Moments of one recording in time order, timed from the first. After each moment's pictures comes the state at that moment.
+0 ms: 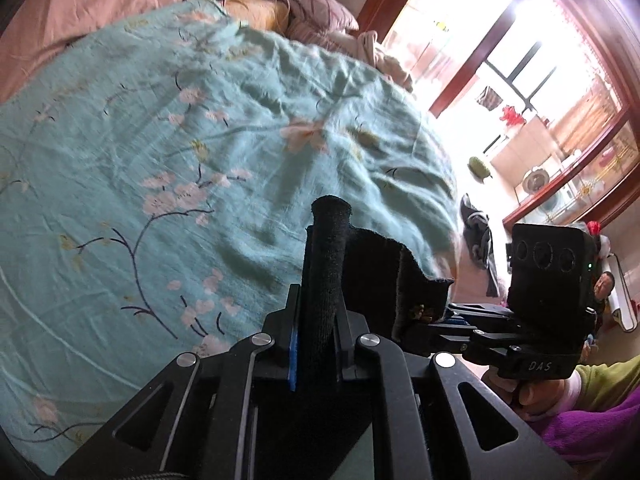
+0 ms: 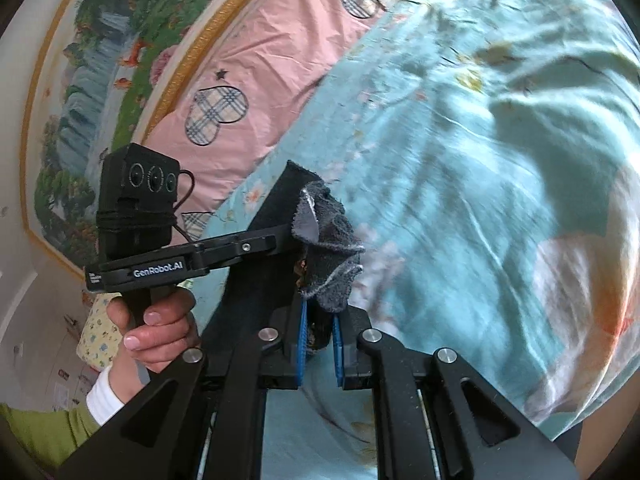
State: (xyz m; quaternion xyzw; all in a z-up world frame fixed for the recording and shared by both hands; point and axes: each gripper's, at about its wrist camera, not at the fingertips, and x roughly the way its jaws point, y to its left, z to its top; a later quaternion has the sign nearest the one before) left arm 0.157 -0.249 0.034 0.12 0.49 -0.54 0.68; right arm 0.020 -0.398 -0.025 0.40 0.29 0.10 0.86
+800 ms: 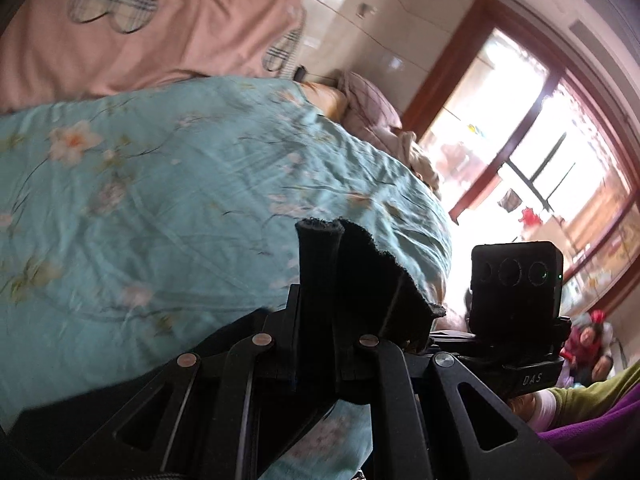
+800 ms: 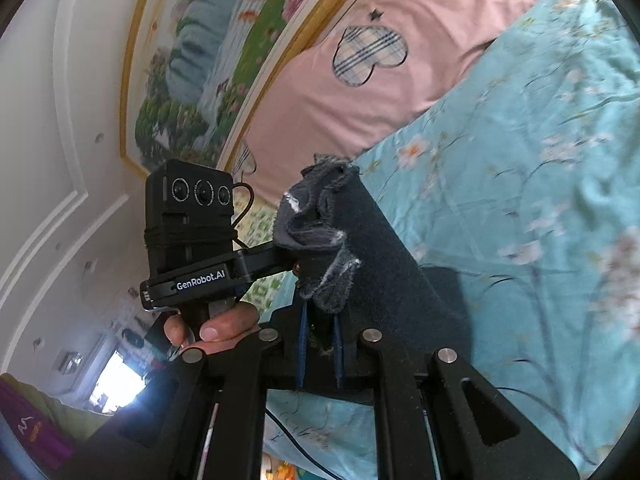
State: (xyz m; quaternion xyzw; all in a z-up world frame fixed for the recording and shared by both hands) left arm 0.133 -0.062 0.082 -0.03 0.41 -0.47 0.78; right arm 0.076 -0.277 0.029 0.35 0.28 0.34 0.83
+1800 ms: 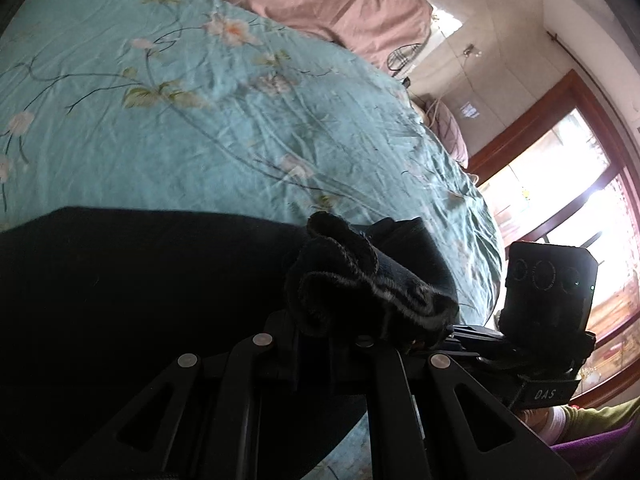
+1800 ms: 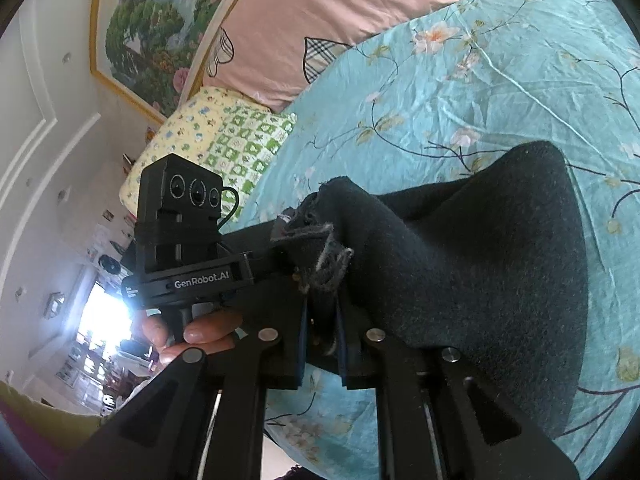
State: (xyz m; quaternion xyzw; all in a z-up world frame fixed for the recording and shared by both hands) left arm 0.136 0.064 -0.030 -0.15 0.48 -0.35 0.79; right arm 0.112 -0.165 -0.034 0.25 0.42 0.35 0.80
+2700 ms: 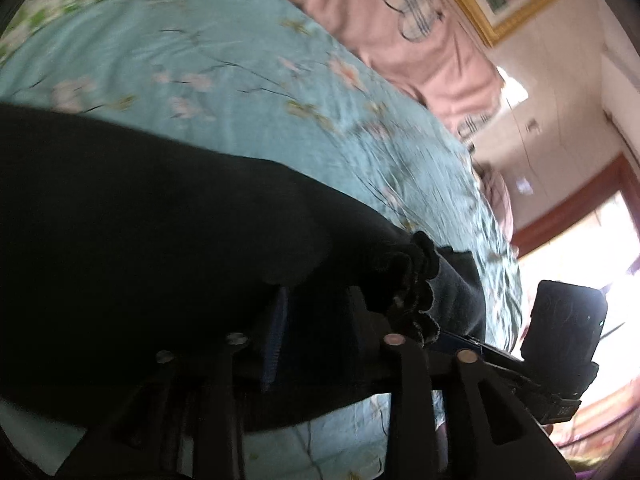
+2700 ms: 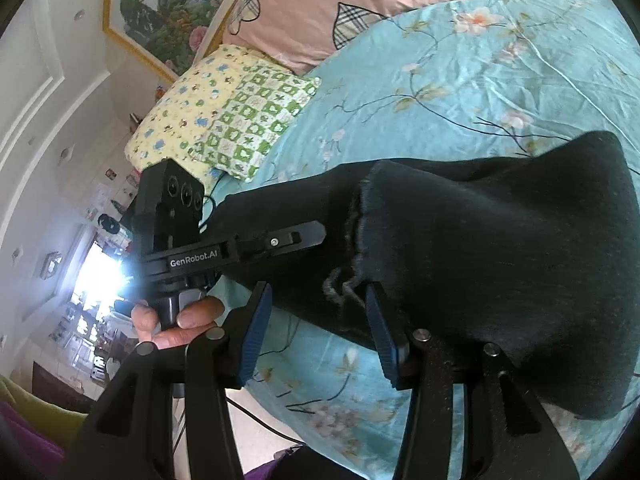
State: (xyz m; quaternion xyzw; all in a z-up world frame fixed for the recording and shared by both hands) left arm 0.087 0.163 -0.027 -0.24 0.46 -0.21 0.83; right arm 0.102 -0.124 -0.025 0.20 0.44 0.40 0.78
